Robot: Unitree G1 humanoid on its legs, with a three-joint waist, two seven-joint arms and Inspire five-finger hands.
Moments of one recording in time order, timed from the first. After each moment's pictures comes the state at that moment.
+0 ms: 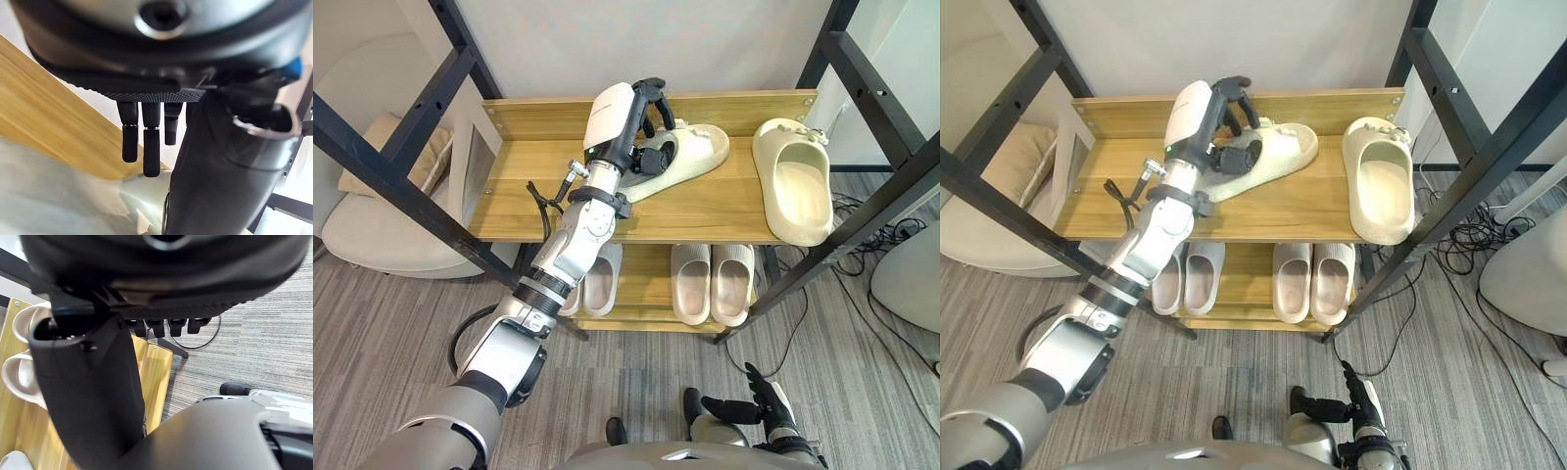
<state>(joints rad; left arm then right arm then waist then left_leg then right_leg) -0.78 0.26 -0.38 0.36 0.44 0.02 0.30 0.33 -0.19 0.06 0.62 -0.08 -0.12 -0.10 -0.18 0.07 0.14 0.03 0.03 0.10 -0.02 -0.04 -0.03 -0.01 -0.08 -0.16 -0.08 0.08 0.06</state>
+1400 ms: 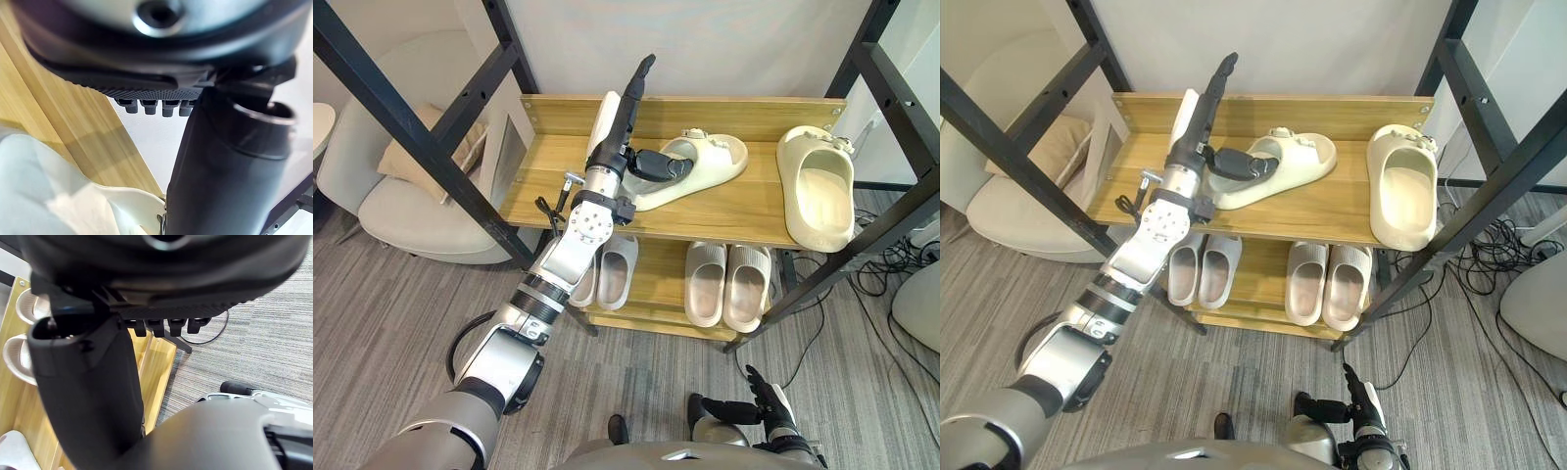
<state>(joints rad) -0.74 0.26 -0.38 0.29 0.03 -0.01 0.27 0.30 -0.19 0.07 0.66 -0.08 -0.11 -0.11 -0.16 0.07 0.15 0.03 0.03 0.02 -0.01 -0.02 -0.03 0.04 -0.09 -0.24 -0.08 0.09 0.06</state>
